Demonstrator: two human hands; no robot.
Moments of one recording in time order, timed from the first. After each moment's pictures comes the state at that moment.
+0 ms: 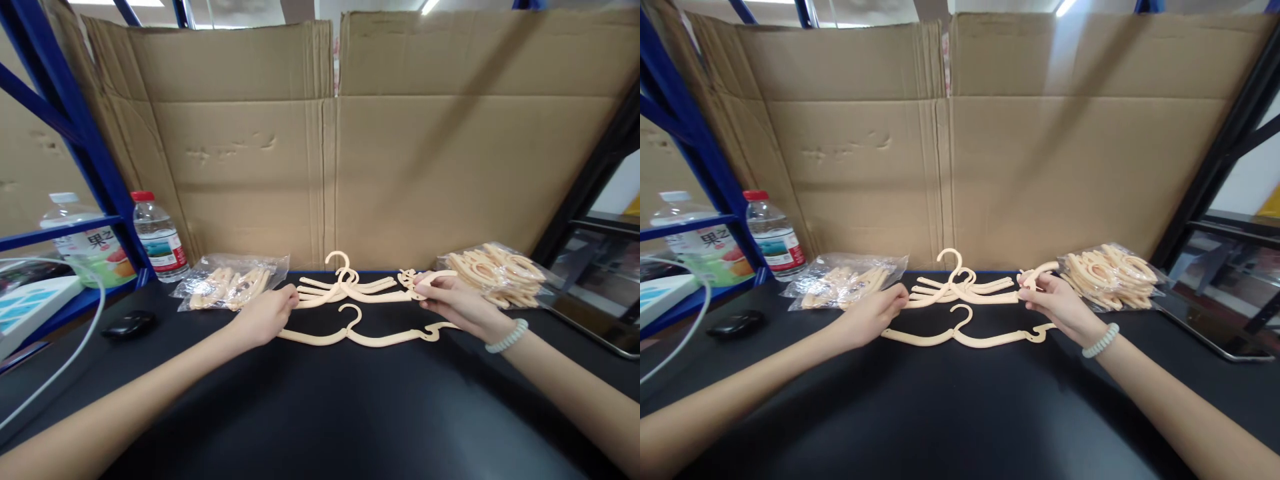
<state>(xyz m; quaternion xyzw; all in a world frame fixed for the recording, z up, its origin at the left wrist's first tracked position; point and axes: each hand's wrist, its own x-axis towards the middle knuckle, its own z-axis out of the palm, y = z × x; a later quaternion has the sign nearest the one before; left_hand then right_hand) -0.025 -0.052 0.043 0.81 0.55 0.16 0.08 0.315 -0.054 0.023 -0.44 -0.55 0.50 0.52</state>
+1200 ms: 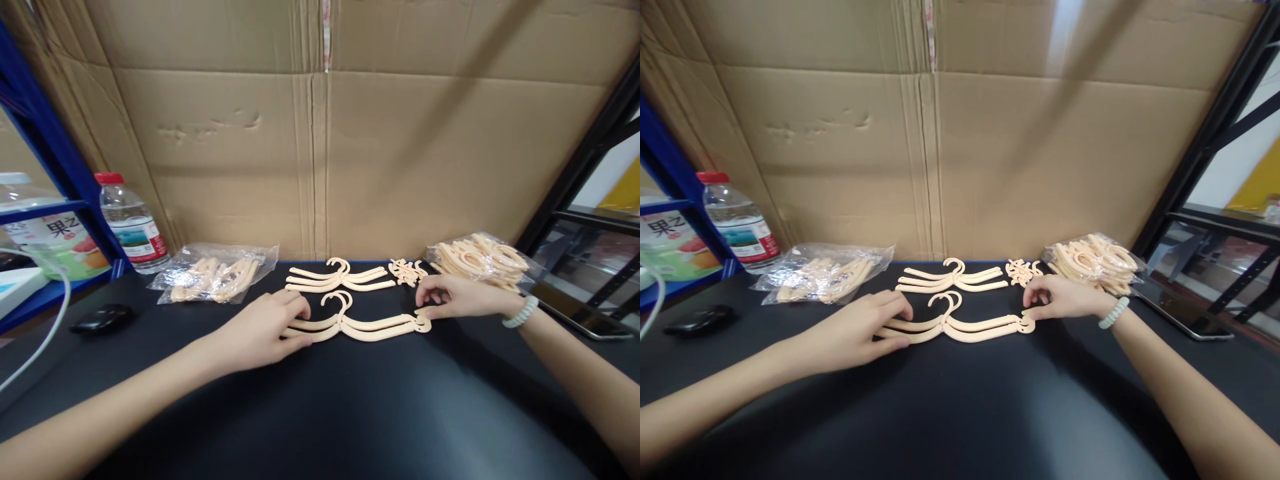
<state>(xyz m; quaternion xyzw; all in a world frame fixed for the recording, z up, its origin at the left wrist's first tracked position) -0.012 -0.079 0.051 0.91 0.40 0.09 0.06 0.360 -0.052 0.045 -0.50 -0.83 0.22 0.10</state>
